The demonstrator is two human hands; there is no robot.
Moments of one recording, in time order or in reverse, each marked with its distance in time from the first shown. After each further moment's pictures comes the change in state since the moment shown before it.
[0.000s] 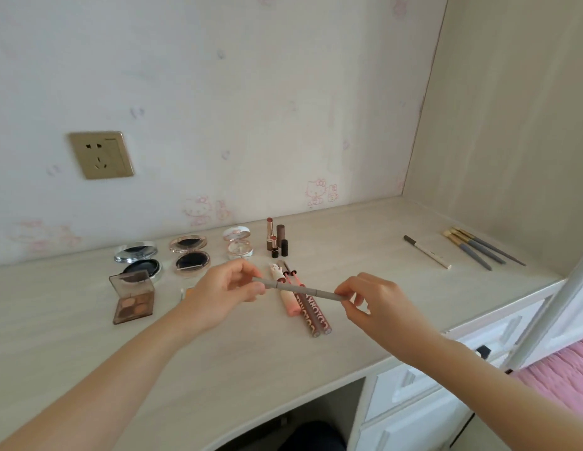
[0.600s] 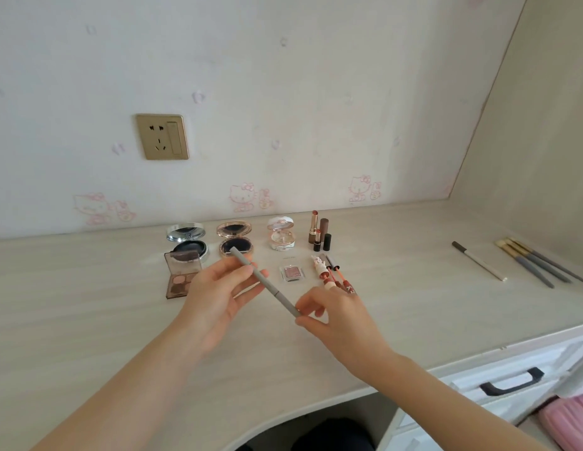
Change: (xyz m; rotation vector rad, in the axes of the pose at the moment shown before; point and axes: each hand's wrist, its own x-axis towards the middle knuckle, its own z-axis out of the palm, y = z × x) left_hand -0.037 -0.021 -0.034 -0.807 0.417 -0.209; right_hand 0.025 -0.086 0.074 0.220 -0.156 0.015
